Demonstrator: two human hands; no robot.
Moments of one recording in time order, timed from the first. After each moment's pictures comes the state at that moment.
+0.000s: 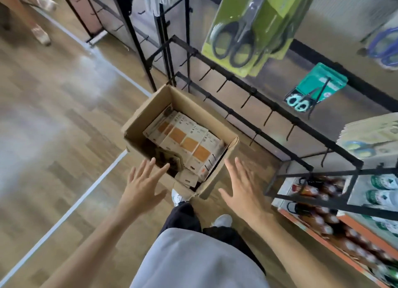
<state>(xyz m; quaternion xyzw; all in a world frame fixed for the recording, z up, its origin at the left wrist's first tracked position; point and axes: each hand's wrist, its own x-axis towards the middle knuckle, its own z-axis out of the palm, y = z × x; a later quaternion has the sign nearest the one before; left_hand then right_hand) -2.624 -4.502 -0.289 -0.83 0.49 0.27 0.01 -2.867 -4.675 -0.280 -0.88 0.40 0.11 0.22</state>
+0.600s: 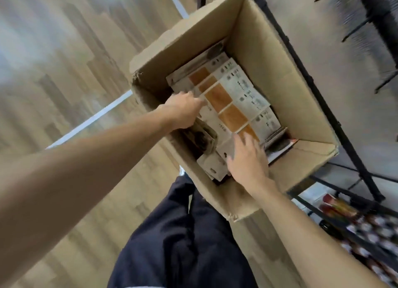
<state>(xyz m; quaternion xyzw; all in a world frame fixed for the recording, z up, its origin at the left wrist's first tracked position) -2.484 -4.631 -0.515 -0.79 0.49 0.37 0.06 -2.703 -4.705 -0.509 -0.89 0.33 0.26 0.17</state>
